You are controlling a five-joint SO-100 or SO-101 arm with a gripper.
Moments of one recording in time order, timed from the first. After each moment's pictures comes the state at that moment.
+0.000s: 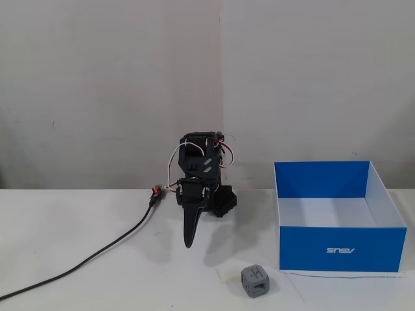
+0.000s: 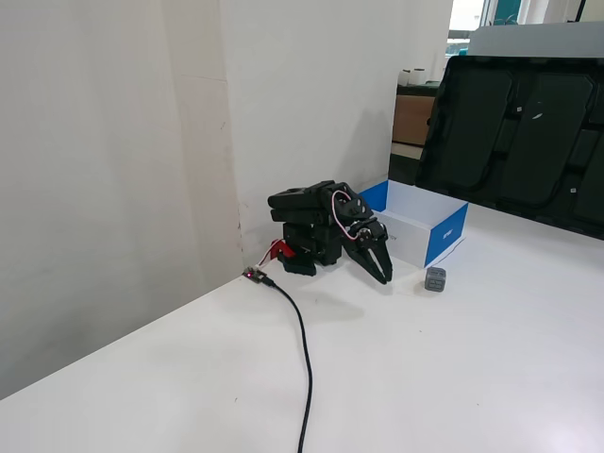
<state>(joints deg) -3.3 189.7 173.7 64.2 7.2</state>
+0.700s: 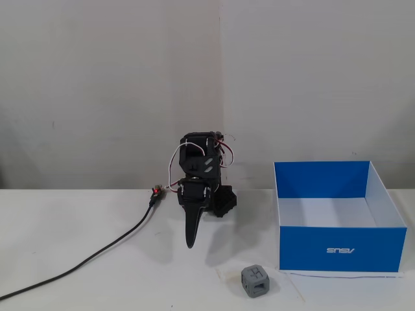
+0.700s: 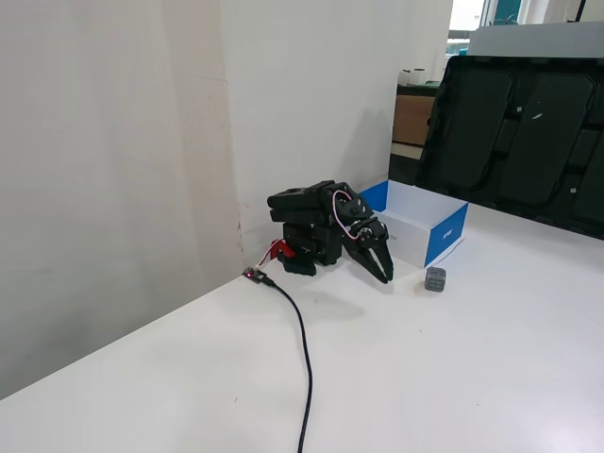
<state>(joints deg) -4.3 189.7 173.7 64.2 7.2</state>
